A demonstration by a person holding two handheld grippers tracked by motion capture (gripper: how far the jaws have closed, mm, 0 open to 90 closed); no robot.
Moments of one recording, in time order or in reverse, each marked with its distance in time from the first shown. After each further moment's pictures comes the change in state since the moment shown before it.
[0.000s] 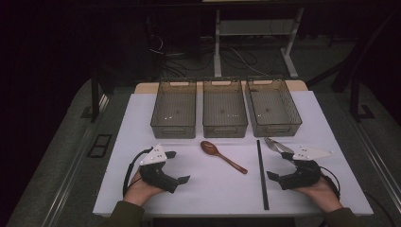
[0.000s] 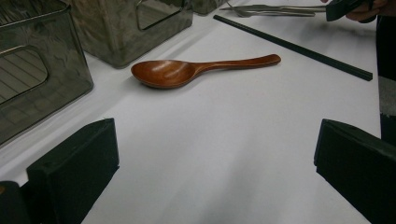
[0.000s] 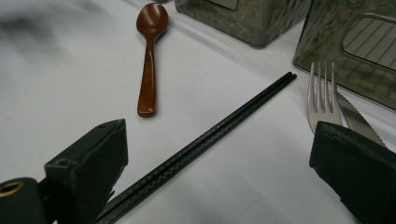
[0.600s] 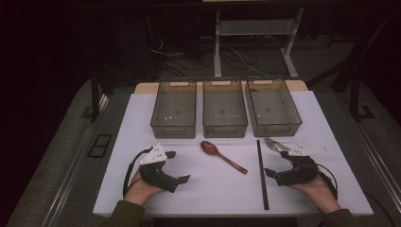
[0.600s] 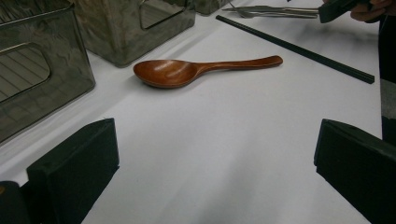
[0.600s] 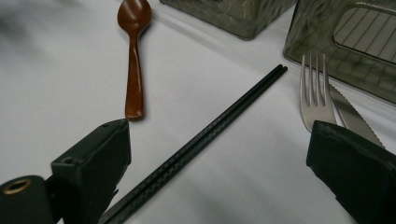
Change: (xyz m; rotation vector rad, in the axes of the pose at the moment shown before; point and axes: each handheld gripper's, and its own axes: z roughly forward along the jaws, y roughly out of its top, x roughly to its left) left arm 0.000 0.000 0.000 0.006 0.005 -0.009; right arm 0.003 0.011 0.007 0.059 -0.060 0.047
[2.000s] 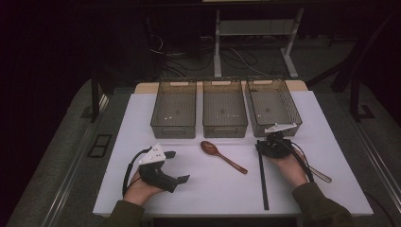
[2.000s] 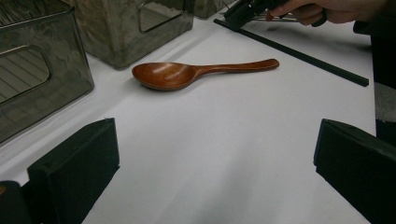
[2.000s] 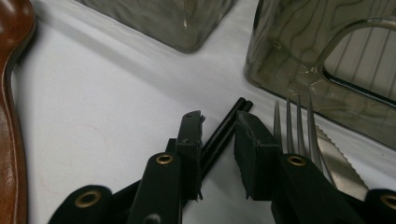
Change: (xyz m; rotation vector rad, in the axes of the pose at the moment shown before) left arm 0.001 -0.001 -0.001 -0.022 -0.008 -0.012; right arm -0.022 0.043 0.076 0.161 -0.159 0.104
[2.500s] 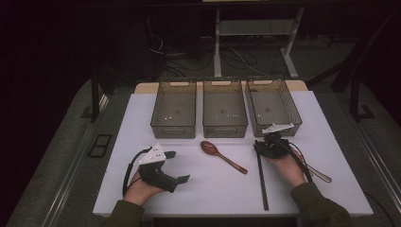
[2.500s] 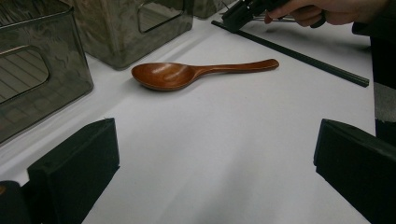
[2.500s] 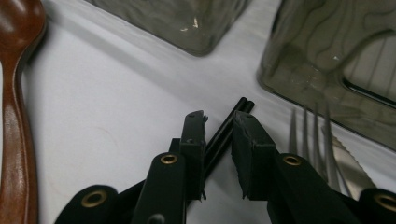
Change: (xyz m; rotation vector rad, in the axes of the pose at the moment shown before) left arm 0.000 0.000 0.000 0.000 -0.003 0.001; right arm 0.007 0.003 0.003 0.003 0.006 -0.028
